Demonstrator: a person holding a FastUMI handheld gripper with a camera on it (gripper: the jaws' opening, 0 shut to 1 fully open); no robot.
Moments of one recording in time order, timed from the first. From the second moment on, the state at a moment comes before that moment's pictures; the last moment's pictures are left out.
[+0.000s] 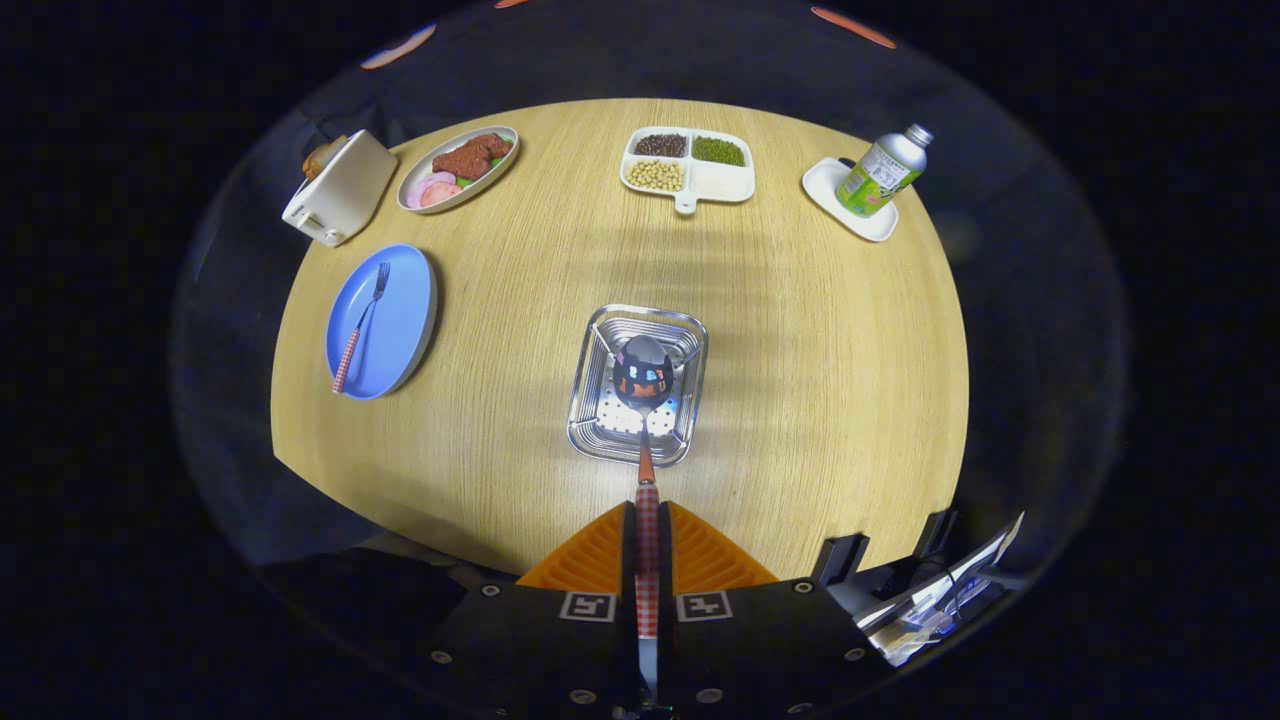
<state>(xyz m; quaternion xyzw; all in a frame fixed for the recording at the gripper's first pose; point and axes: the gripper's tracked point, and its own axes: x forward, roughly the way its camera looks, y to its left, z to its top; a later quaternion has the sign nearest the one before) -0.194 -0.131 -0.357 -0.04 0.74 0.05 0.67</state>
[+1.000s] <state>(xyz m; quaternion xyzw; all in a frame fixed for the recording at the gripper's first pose) -0.152 -0.116 -0.385 0.00 0.76 0.03 0.65</state>
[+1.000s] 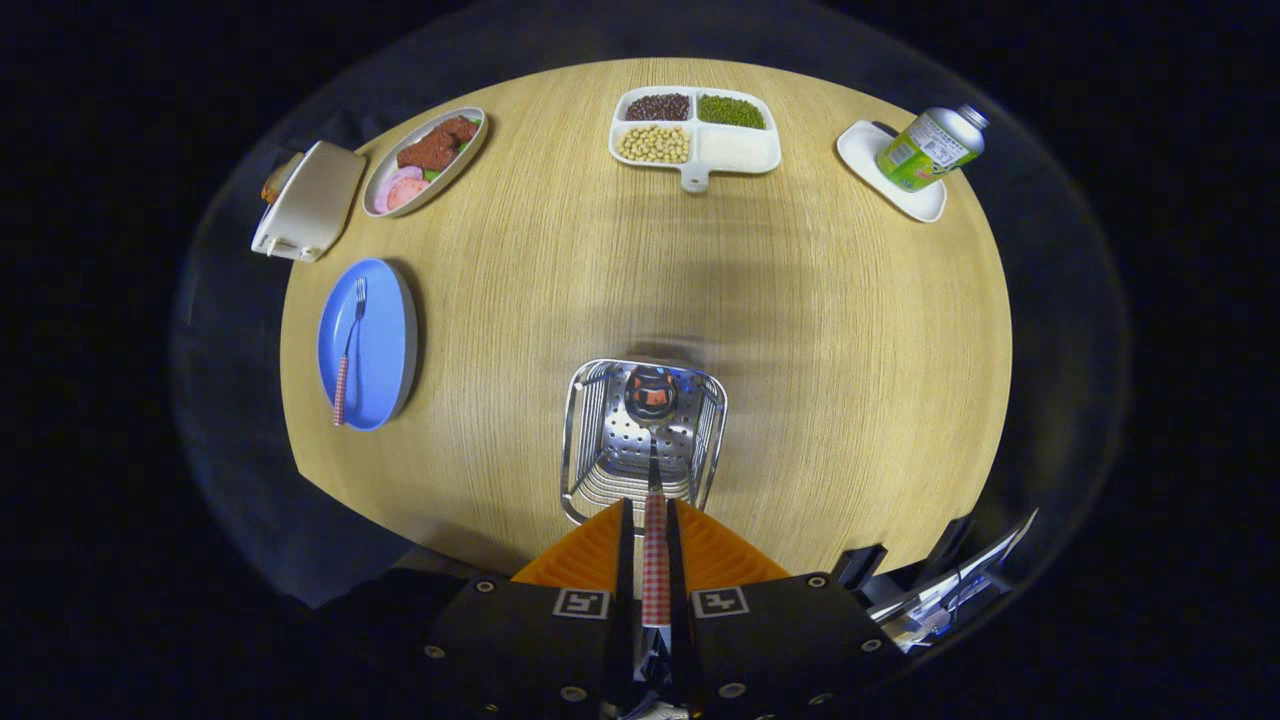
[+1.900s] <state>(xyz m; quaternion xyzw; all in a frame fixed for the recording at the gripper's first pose) -0.004 -0.086 -0.204 0.01 0.28 -0.08 0.96</state>
